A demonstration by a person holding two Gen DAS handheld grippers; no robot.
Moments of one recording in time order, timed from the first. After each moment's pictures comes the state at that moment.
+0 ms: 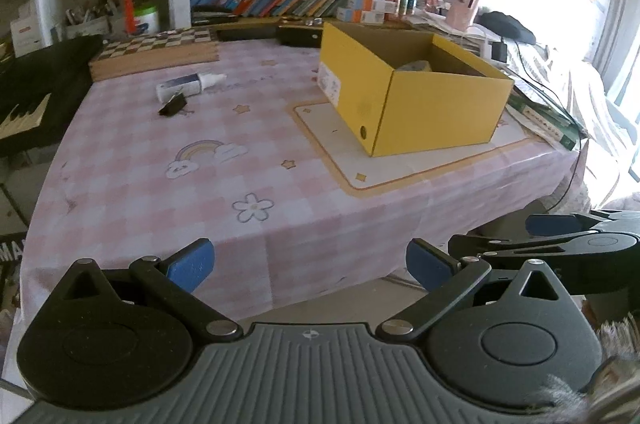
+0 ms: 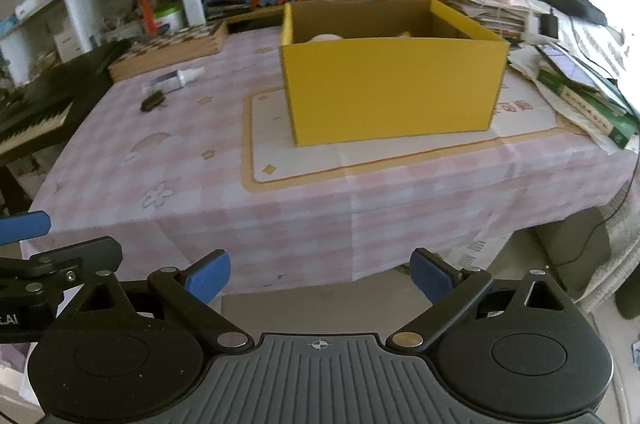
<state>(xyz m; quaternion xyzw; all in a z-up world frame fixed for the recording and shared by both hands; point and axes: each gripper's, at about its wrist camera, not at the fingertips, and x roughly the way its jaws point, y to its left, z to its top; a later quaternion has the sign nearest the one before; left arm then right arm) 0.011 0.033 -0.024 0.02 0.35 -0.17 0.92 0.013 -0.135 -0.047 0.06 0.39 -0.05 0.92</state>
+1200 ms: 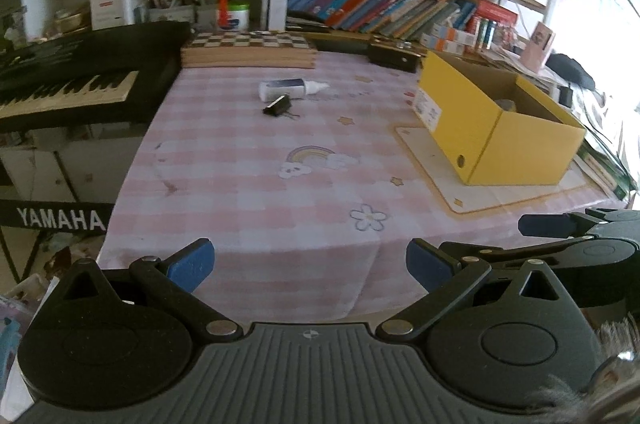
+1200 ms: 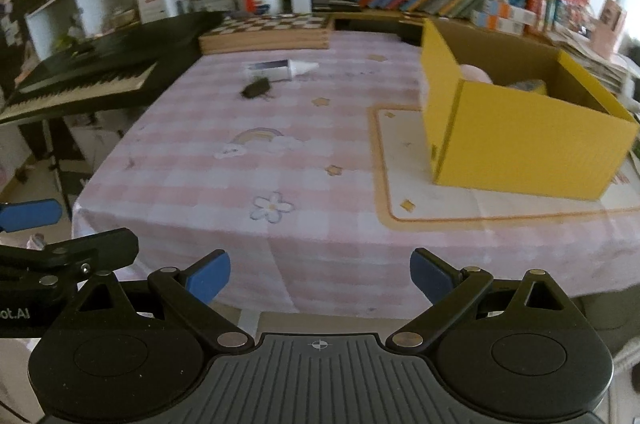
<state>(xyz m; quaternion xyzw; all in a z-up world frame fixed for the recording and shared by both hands) 0.021 0.113 -0.020 -0.02 0.34 -0.08 0.94 0.059 -0.045 -0.042 0.00 0.39 0.06 0.92</state>
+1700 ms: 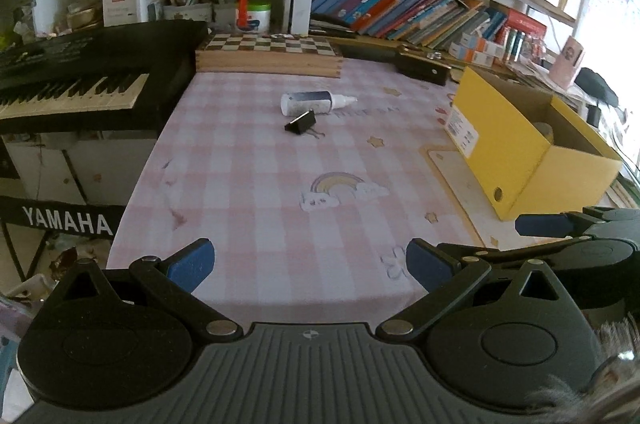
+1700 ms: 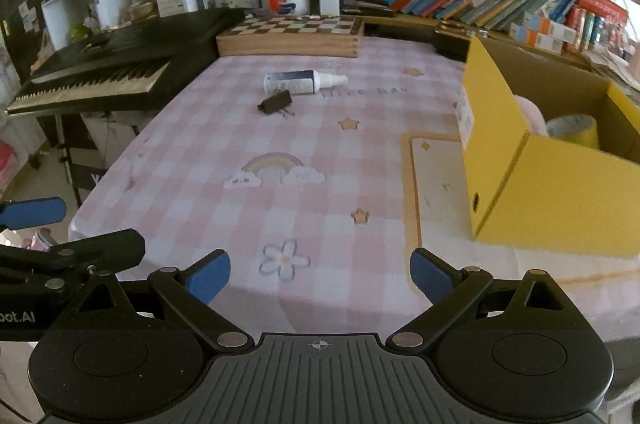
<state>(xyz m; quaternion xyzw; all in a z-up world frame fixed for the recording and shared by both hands) 0.081 0.119 -0.024 -0.03 0.35 -0.05 0.94 0.121 -0.035 -0.046 -0.02 0.39 0.09 0.91</state>
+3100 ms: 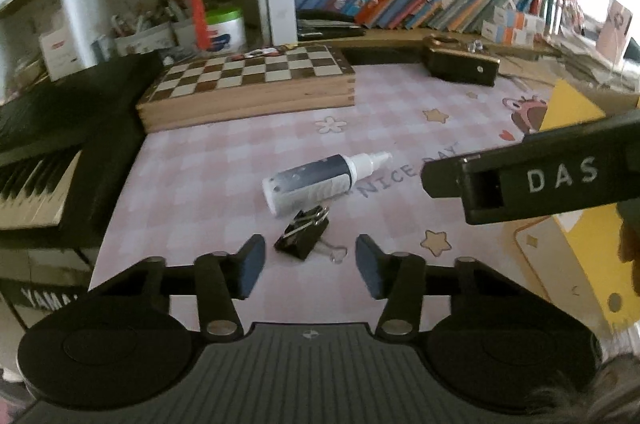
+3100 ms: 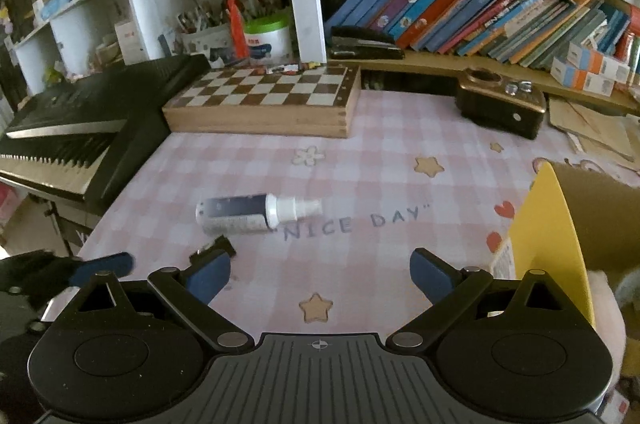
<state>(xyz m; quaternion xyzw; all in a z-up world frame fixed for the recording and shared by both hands) 0.295 0.077 -0.053 0.06 0.36 -0.05 0.93 0.329 -0.050 -0.040 0.01 0.38 0.12 0.92</state>
